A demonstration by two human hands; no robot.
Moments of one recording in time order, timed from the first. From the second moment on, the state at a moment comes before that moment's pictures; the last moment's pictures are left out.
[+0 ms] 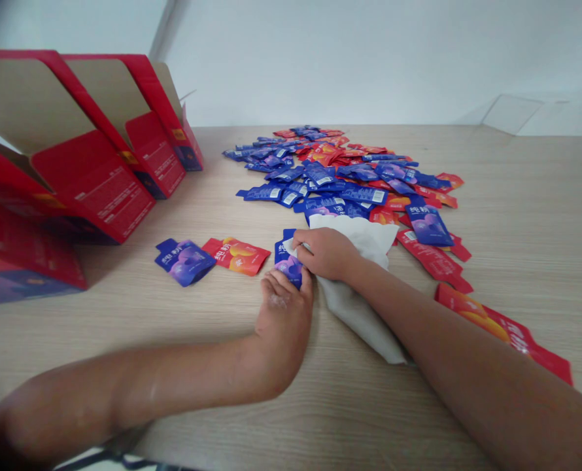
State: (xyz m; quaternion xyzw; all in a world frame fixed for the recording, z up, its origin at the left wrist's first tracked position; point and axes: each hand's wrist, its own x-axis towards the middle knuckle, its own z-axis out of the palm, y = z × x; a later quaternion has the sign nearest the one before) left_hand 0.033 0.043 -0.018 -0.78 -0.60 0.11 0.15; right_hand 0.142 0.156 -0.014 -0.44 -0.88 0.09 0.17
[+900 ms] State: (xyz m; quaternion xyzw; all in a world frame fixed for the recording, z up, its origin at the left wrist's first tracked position) left_hand 0.033 0.042 -0.018 -0.78 -0.60 0.07 0.14; right_hand 0.142 0.152 -0.011 -0.36 -0.90 0.16 0.19
